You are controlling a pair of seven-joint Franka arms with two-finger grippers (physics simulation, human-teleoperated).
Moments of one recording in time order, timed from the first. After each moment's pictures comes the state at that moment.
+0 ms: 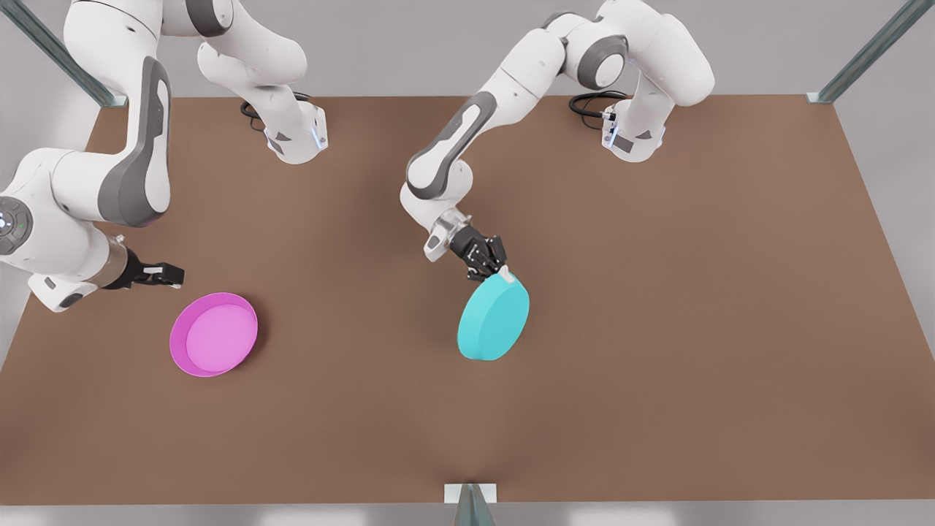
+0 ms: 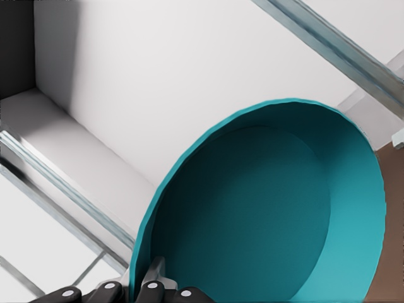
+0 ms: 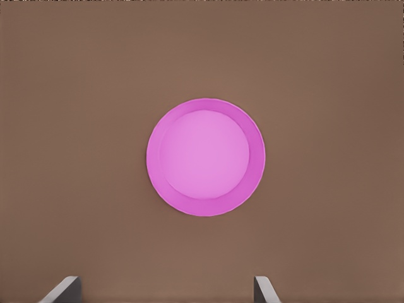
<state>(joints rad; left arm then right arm) -1.29 0.92 0.33 -1.39 1.22 1.51 -1.37 0.02 0.25 -0.11 -1.49 -0.07 1.61 -0.10</state>
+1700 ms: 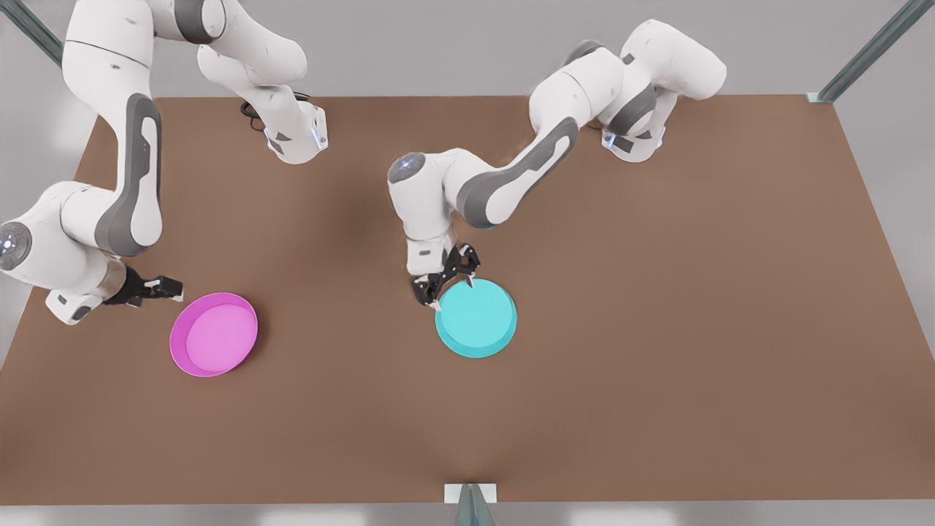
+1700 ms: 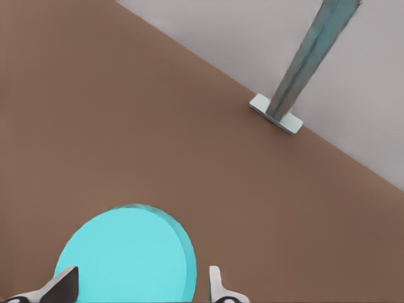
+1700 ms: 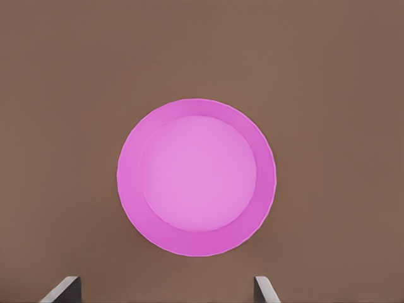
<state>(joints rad) -0.72 0.91 -0.17 -0.74 0.51 1.66 -1.52 -0.02 0.27 -0.24 -1.80 0.10 1.98 -0.40</state>
